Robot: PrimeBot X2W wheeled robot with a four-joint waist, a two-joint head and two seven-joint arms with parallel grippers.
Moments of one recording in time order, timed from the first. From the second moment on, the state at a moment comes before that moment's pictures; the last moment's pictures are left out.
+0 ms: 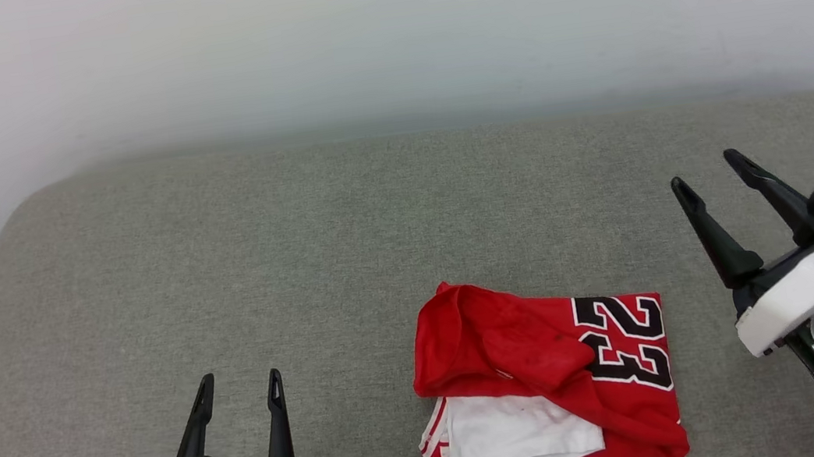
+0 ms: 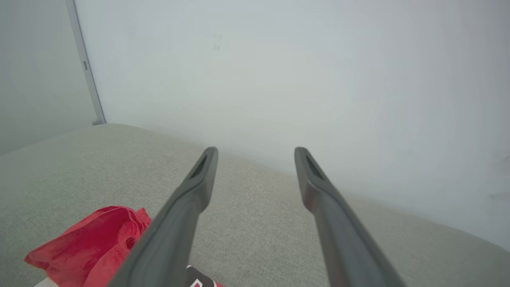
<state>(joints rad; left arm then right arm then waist) 0.10 0.06 -0.06 -0.01 -0.02 0.00 -0.26 -0.41 -0.46 0.40 0.35 0.50 0.13 -0.24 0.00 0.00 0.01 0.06</state>
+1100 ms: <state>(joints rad) 0.15 0.07 -0.06 -0.01 -0.02 -0.02 -0.26 0.15 -0.07 -0.04 -0.03 0.15 0.13 -0.26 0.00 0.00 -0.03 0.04</state>
